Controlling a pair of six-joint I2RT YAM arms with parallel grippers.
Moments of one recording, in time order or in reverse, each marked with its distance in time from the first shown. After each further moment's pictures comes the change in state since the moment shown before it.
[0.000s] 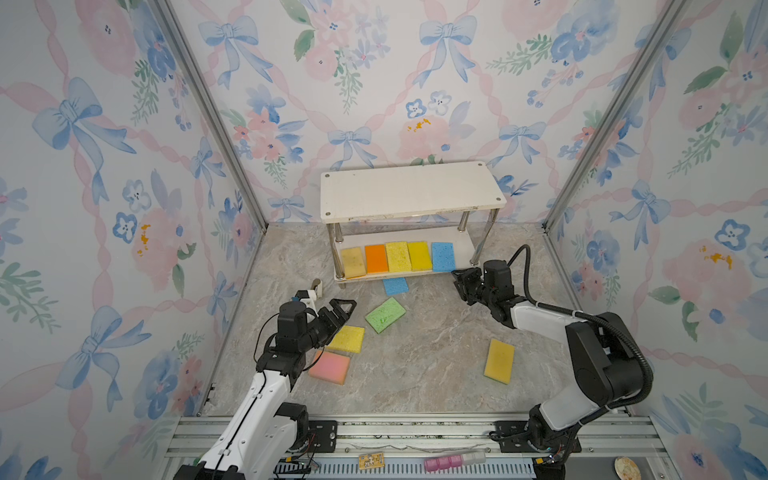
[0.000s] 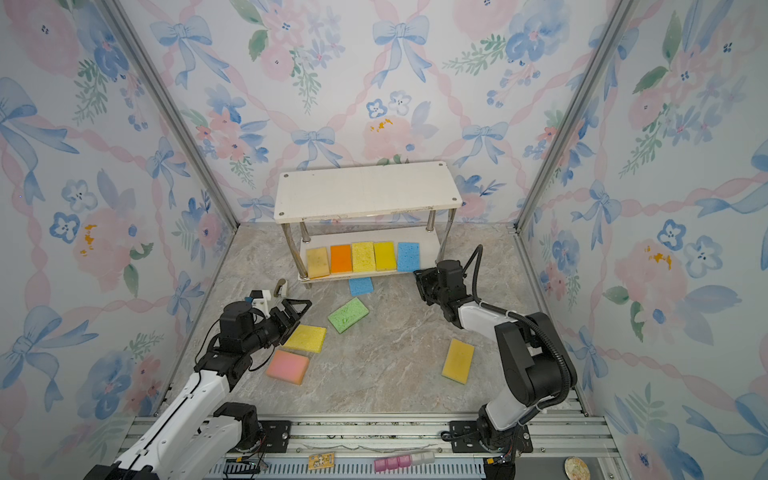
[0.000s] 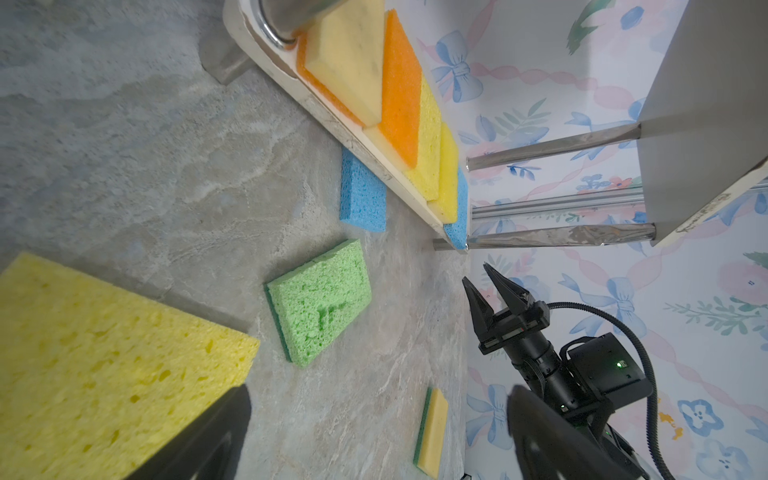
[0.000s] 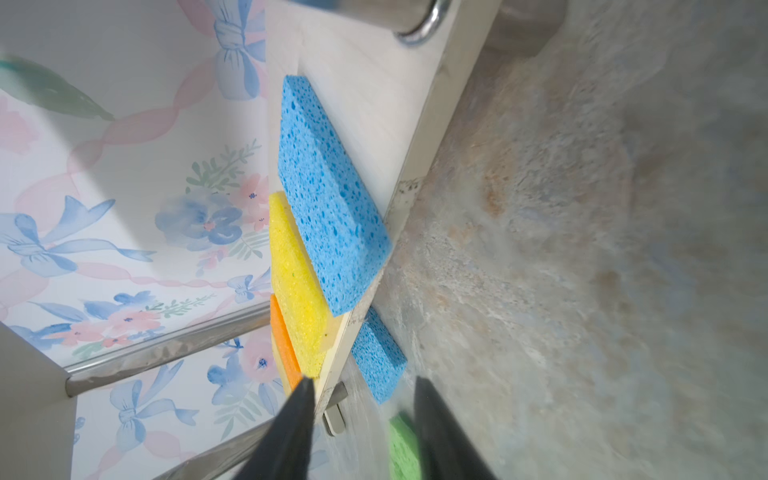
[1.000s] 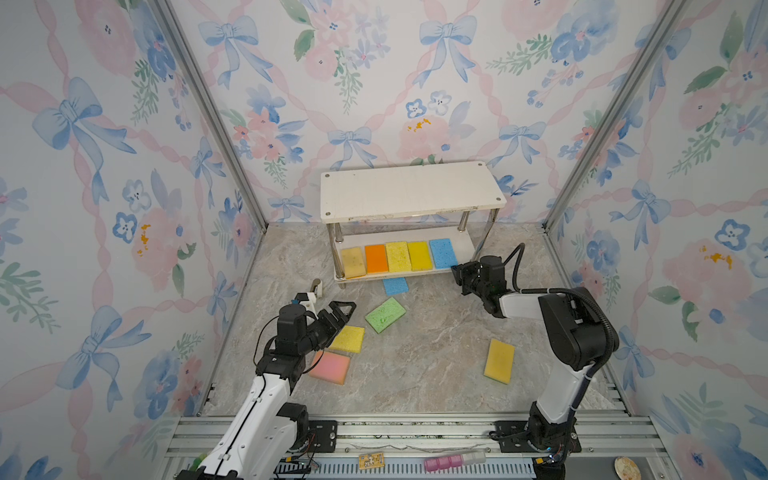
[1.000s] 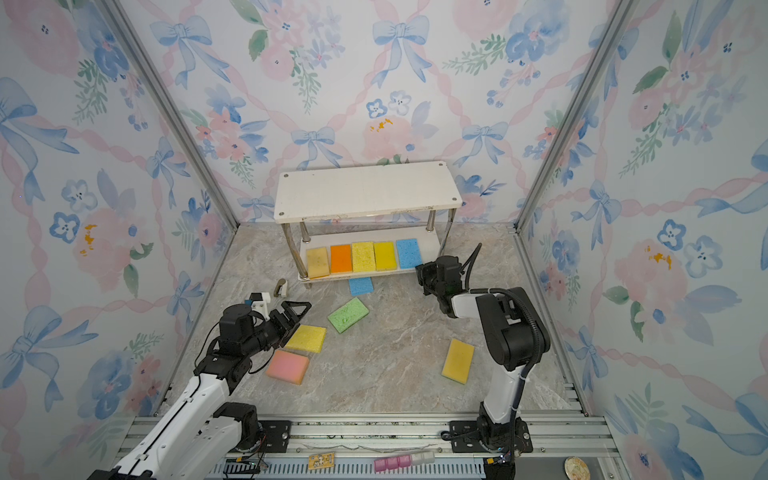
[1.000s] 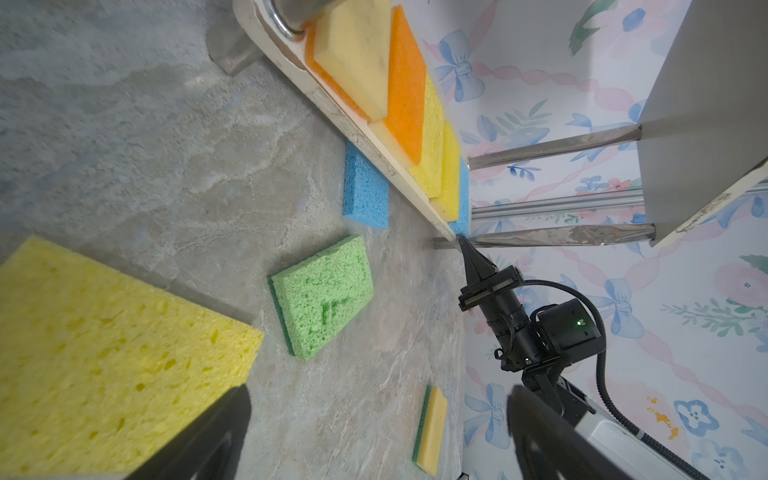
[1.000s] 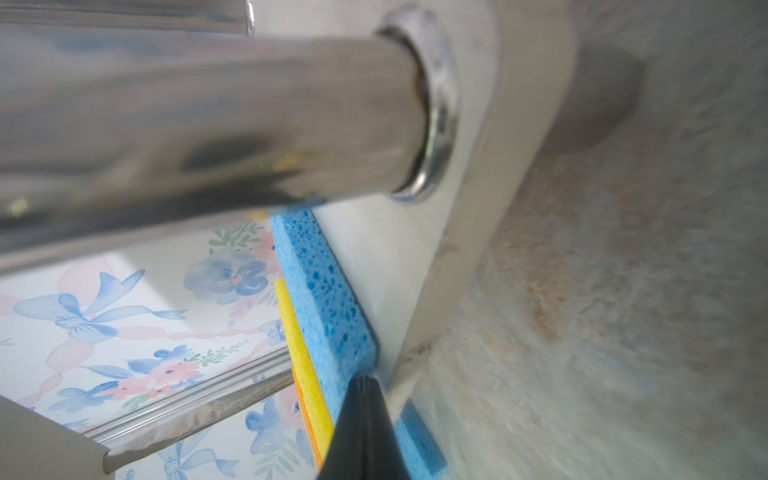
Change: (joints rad) left arm 0.000 -0.026 -0.019 -0.001 0.000 -0.014; right arm -0.053 0.232 0.108 0.199 -0.005 0.098
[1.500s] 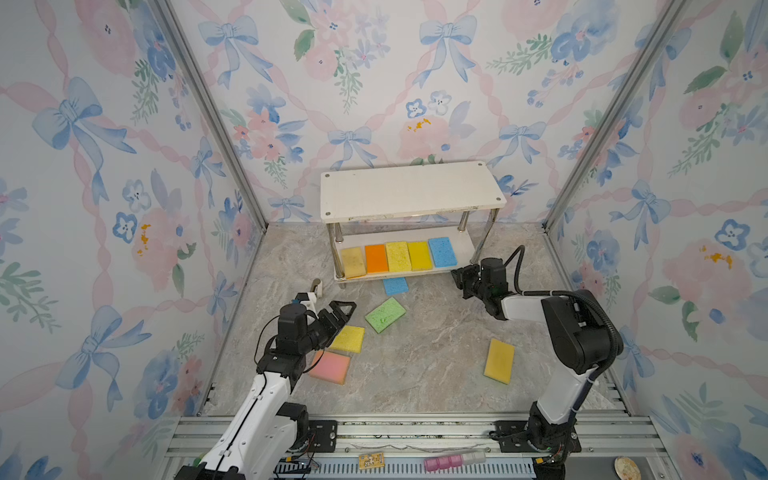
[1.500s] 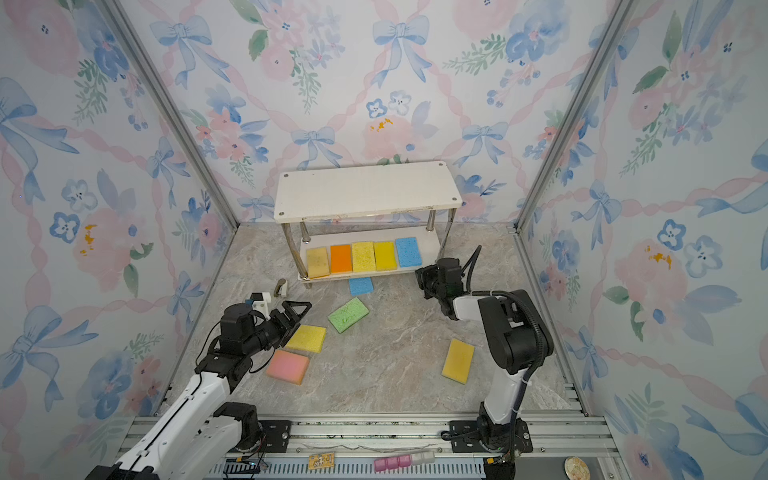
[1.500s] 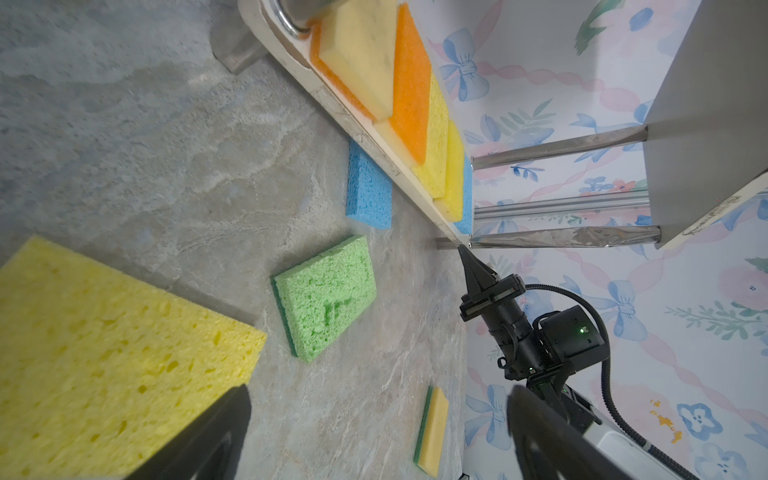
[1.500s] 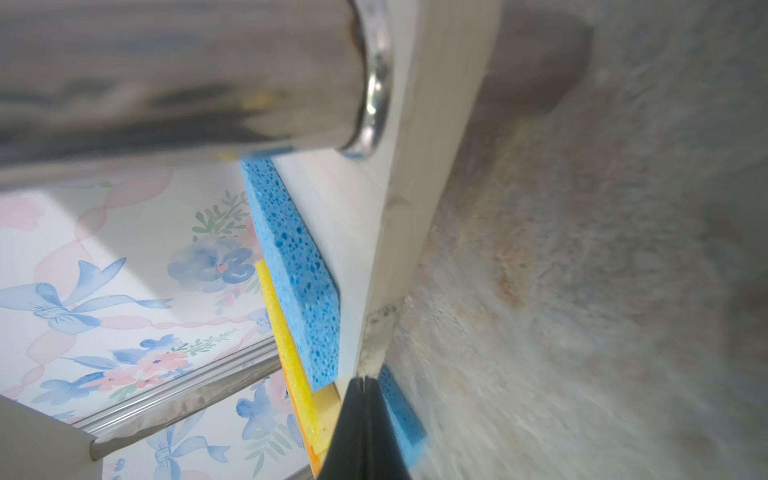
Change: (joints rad) left arm 0.000 0.019 -0.002 0.018 -0.001 -0.003; right arm 0.001 -0.073 -0.052 -0.090 -0.043 -0.038
